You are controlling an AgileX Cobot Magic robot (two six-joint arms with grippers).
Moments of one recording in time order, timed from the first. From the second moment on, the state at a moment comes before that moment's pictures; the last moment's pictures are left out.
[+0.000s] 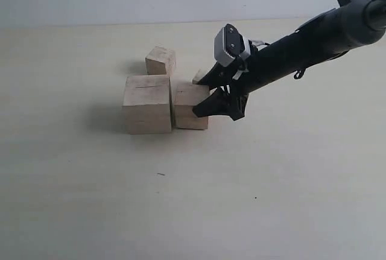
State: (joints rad) left arm 0.07 0.00 0.00 -0.13 0.37 -0.03; right arm 0.37 2.24 -1.33 1.26 0.96 -2.09
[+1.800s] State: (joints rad) left arm 0.07 0.00 0.00 -0.13 0.37 -0.03; right arm 0.55 2.01 -1.33 0.37 0.73 -0.13
